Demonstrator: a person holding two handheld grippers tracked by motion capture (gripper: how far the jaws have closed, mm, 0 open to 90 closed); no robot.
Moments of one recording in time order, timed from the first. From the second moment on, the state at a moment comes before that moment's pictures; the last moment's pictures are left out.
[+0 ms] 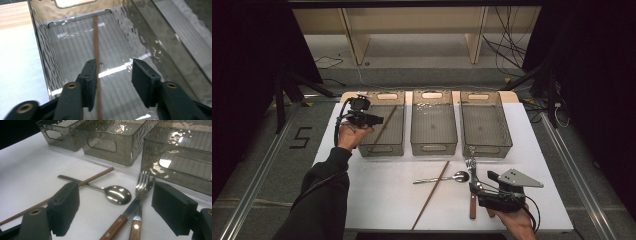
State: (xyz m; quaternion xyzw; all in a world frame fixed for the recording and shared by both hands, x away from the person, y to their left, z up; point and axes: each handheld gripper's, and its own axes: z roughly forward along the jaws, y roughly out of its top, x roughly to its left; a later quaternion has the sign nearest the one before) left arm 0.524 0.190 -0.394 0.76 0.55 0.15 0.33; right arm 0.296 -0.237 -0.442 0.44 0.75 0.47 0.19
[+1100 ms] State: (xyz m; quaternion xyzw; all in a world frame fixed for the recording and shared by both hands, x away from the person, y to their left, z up) left arm 0.405 0.136 -0.404 0.80 0.49 0.08 0.34; right arm 0.295 -0.237 -0.441 0.44 0.74 0.46 0.20
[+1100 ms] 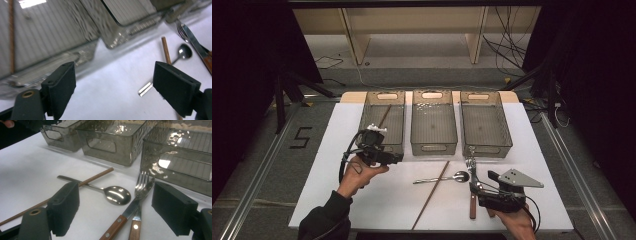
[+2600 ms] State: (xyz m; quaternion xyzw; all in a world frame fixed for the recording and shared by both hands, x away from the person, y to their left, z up) left arm 0.346 0.051 -0.446 0.87 0.40 0.02 0.28; right arm 0.295 -0.235 -0.443 0.43 0.75 0.46 0.20
